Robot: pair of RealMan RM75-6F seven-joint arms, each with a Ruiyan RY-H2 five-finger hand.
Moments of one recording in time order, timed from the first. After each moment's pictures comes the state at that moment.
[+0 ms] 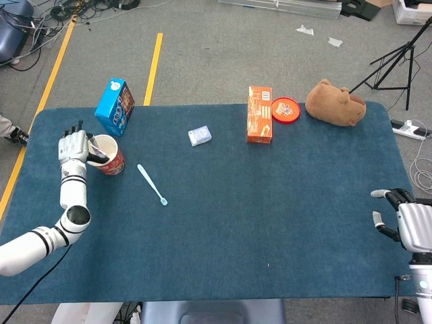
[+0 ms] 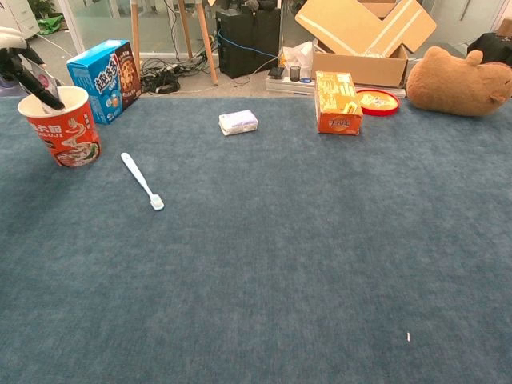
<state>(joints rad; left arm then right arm) -0.96 -1.43 -0.35 -1.11 0.15 0.86 0.63 0.11 -1.09 0.13 -1.59 -1.41 1.44 0.07</state>
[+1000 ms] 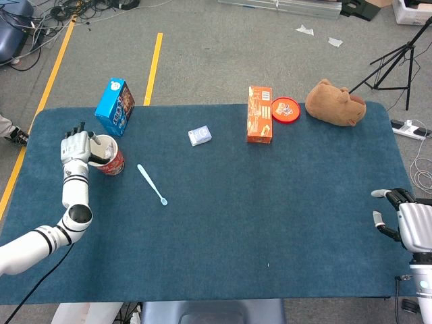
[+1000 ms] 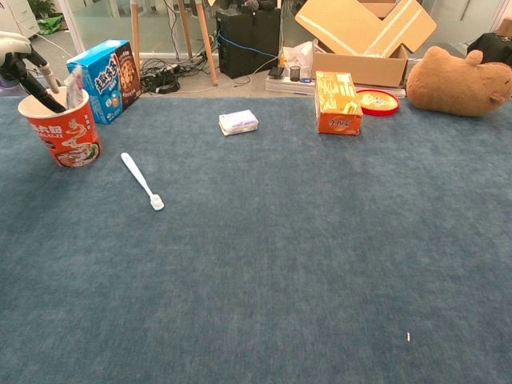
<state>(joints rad) -0.97 -1.45 -0.36 -1.08 0.14 0.84 0.65 0.11 -1.09 0.13 -1.59 -1.41 1.44 0.07</state>
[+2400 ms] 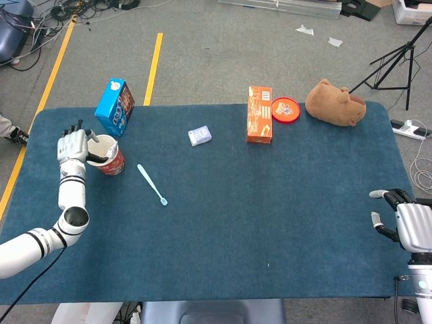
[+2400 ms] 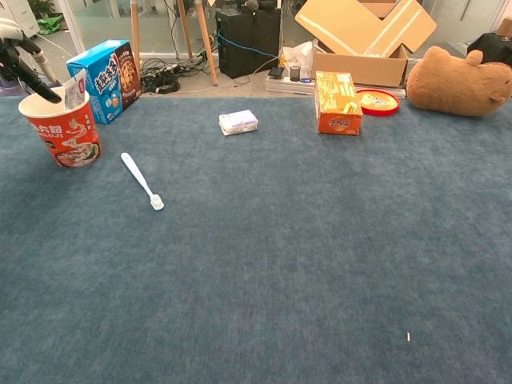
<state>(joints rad) -0.94 -1.38 -0.38 -1.22 0.15 0.91 0.64 0.12 -1.09 0.12 -1.59 -1.42 1.43 0.07</state>
